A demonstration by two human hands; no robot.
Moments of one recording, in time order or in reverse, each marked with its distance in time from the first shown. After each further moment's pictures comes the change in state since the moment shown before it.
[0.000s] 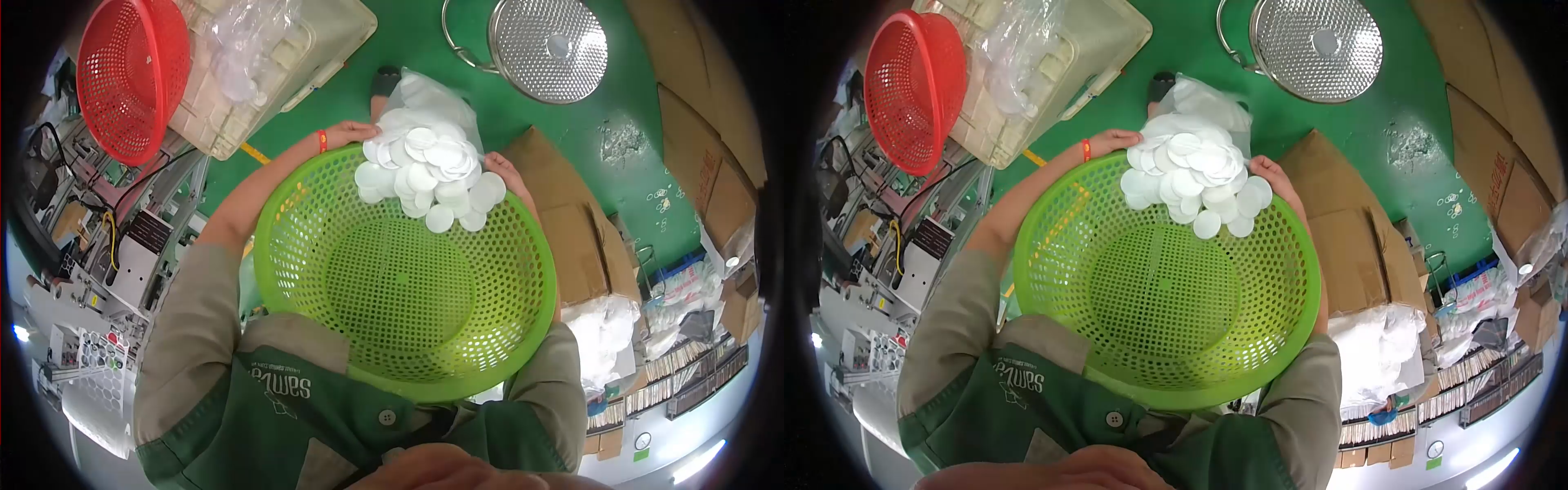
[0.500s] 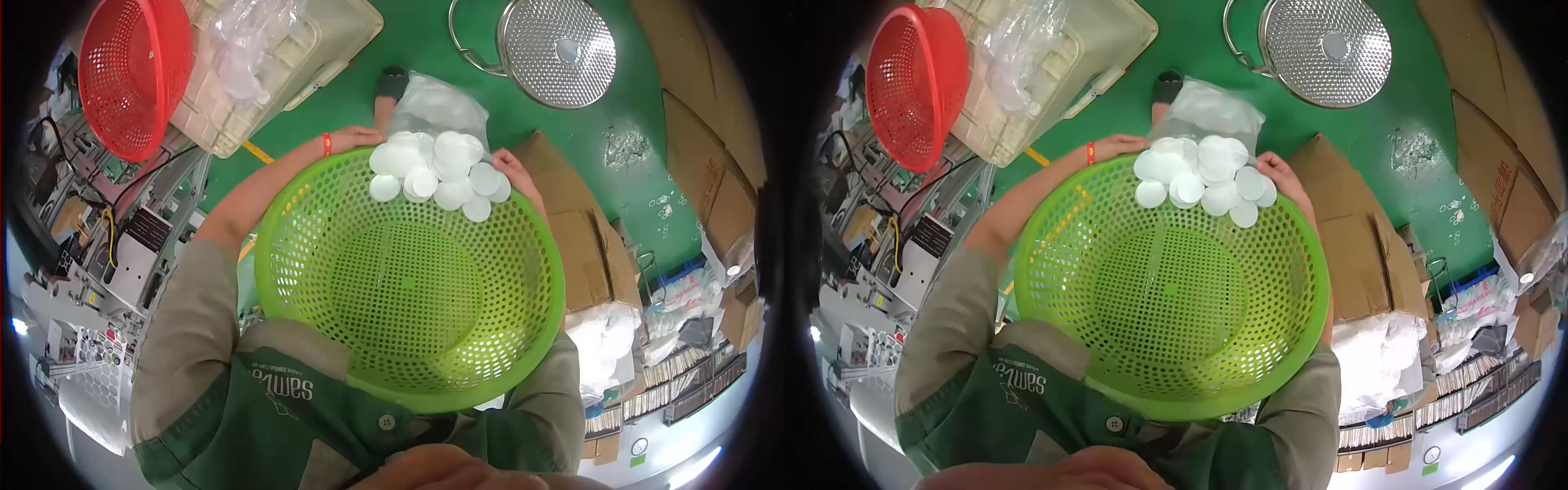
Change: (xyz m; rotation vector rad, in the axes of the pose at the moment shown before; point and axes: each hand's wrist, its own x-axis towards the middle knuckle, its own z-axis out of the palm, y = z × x) left_hand -0.001 -0.007 0.003 -0.027 -0.034 -0.072; right_hand 0.010 -0.008 0.000 -0.142 0.046 -0.062
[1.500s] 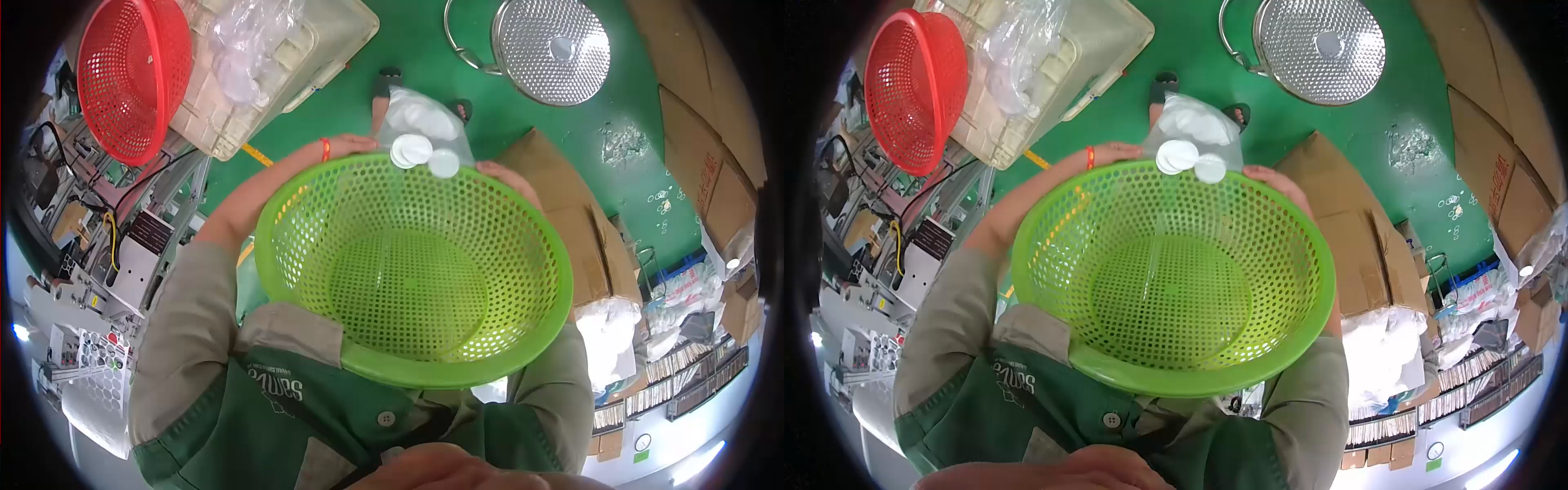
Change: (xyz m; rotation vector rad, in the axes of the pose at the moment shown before) left_hand -0.001 -0.014 -0.005 0.188 0.042 -0.123; right_hand -0.029 -0.014 0.040 0.123 0.190 0.445
